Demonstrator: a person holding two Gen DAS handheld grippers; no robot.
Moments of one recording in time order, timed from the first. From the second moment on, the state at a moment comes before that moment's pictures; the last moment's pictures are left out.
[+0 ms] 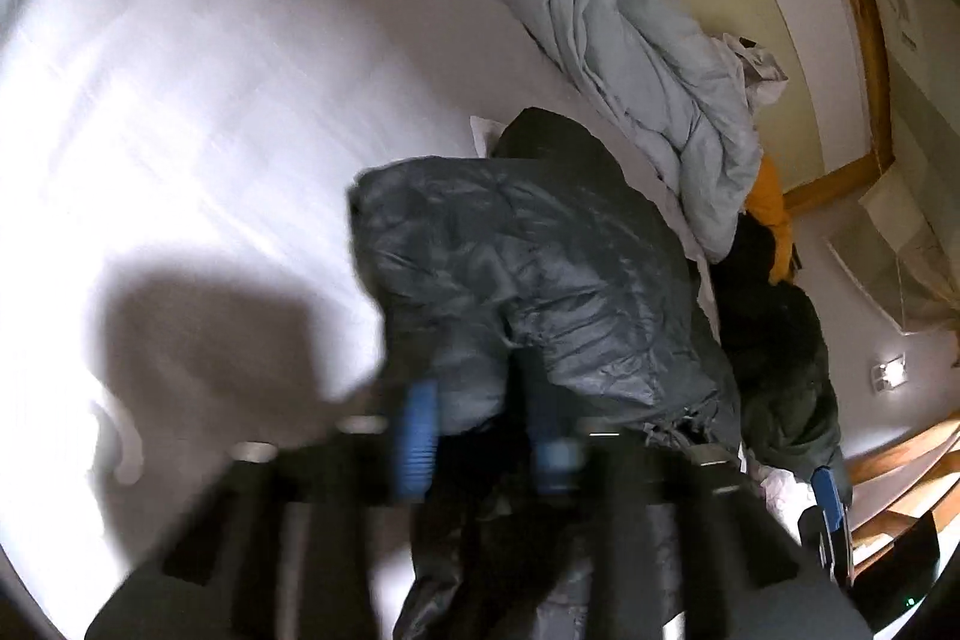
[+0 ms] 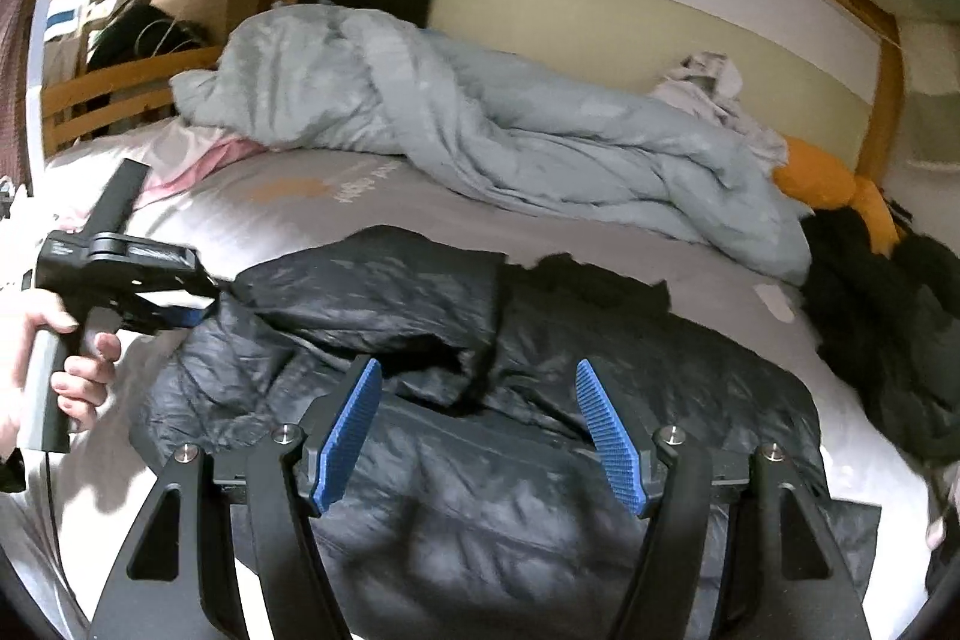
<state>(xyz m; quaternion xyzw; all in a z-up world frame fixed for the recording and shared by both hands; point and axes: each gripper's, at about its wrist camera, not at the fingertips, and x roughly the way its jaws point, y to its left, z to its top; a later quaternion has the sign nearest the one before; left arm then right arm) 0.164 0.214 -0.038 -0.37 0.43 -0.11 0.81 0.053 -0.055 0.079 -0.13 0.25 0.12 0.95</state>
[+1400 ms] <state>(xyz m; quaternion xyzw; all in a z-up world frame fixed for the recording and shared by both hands) 0.120 0.130 0.050 -0.13 0.26 -0.18 0.94 0.119 -0.143 0.106 -0.11 0.21 -0.06 0.97</state>
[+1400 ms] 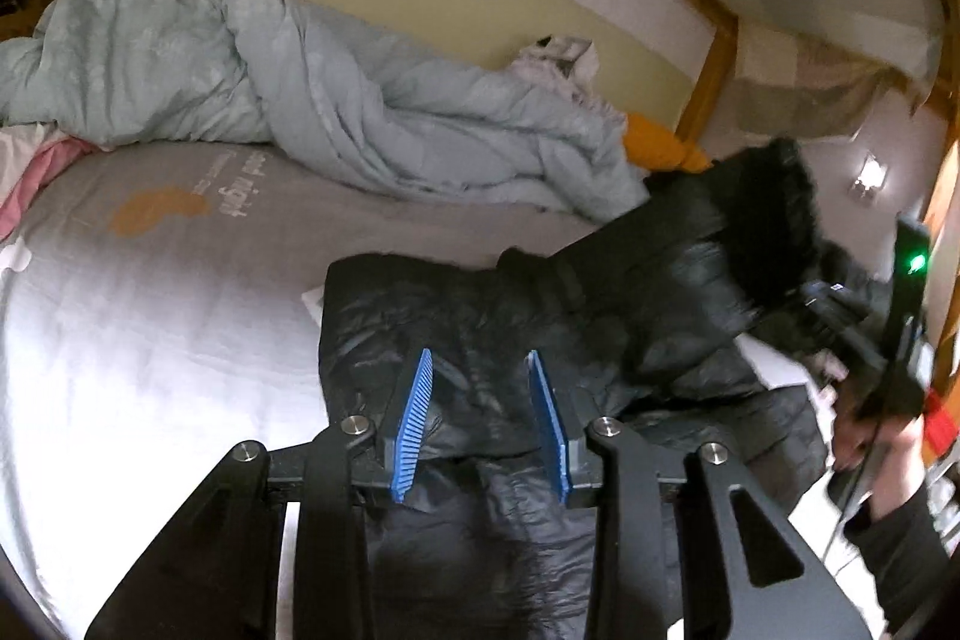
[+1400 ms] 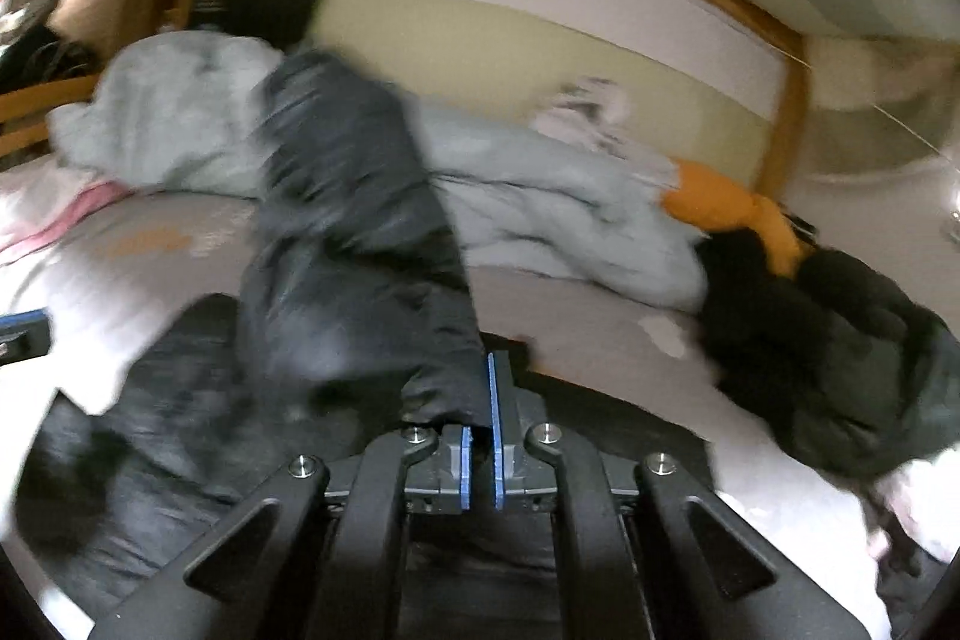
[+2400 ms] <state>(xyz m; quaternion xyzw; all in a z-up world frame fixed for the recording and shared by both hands) 0.157 0.112 -0.021 -0.07 0.37 -0.10 0.92 0.135 -0.324 0.036 -0.02 0.33 -0.16 0.93</state>
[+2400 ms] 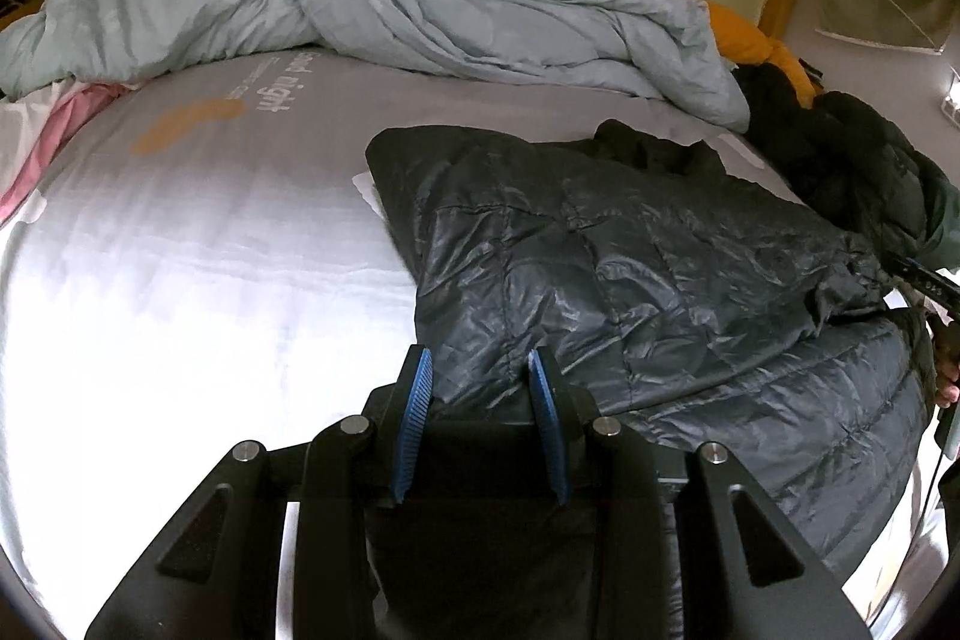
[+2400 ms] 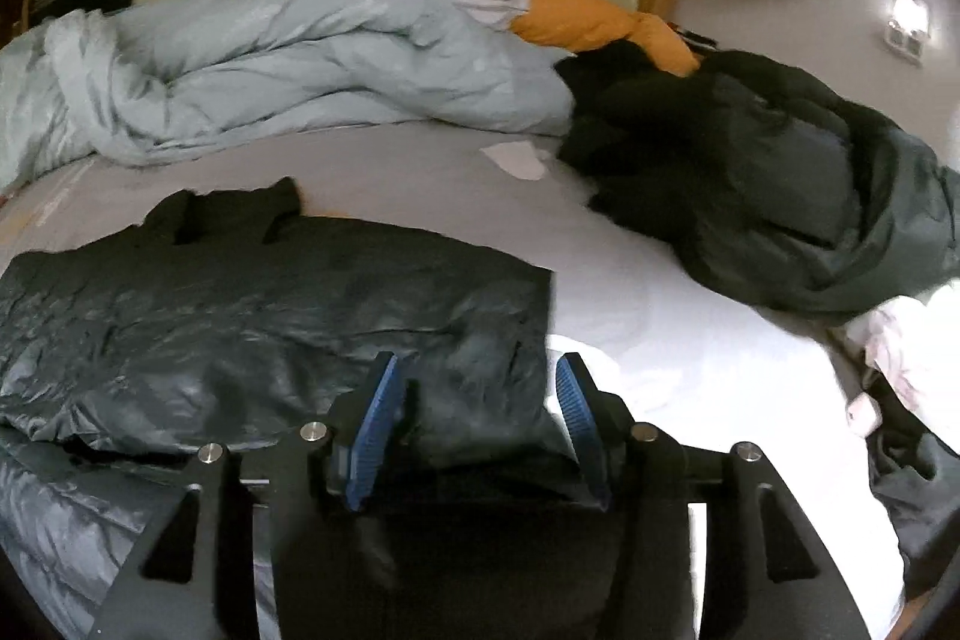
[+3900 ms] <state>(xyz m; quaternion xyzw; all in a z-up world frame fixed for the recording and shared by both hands) 0.081 0.109 0.023 -0.06 0.30 -0.14 0.94 0.048 -0.366 0.023 0.05 0.36 -0.02 0.93</state>
